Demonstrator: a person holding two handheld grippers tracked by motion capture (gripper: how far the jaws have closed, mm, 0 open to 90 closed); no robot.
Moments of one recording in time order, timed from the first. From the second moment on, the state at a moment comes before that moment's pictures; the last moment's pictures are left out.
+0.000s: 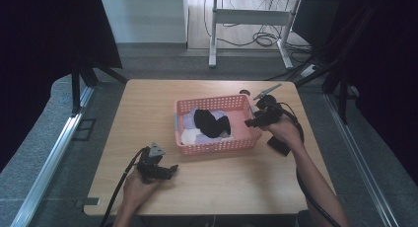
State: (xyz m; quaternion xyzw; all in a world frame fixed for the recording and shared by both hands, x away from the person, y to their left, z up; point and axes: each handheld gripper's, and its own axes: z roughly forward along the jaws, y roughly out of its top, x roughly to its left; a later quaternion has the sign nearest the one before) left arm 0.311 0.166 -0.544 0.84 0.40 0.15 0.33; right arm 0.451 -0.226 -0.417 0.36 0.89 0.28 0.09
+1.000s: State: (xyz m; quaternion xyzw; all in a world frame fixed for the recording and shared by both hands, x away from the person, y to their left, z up) left arm 0.311 0.166 -0.544 0.84 0.40 0.15 0.33; right arm 0.485 -0.136 -0.478 0.33 0.92 0.18 0.04
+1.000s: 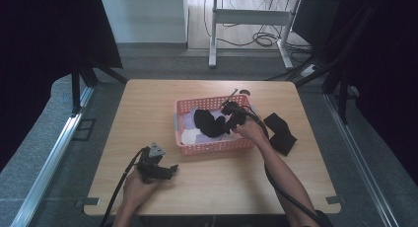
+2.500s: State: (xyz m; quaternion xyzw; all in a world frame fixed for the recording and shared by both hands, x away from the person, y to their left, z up) left arm 0.311 0.166 -0.544 0.84 0.41 0.15 0.33; right arm 0.464 -0.171 -0.325 0.31 0.90 0.29 0.11
